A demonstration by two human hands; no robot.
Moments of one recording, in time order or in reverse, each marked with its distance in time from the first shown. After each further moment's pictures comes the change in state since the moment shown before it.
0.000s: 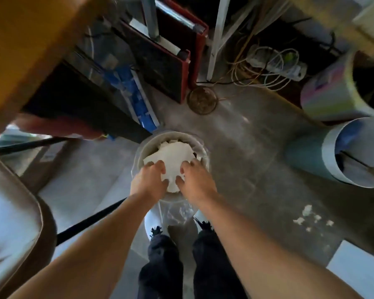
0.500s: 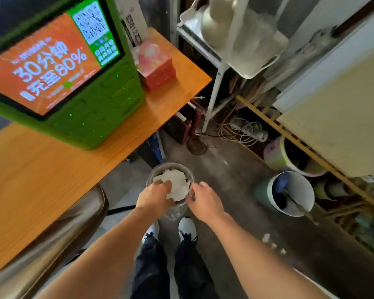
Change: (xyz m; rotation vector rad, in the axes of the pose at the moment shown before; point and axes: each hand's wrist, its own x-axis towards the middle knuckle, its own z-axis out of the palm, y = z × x) left_hand -0.199 0.079 -0.194 -0.004 0.006 0.096; right_hand -0.187 -0.082 -0.207 -0.081 0.001 -0.065
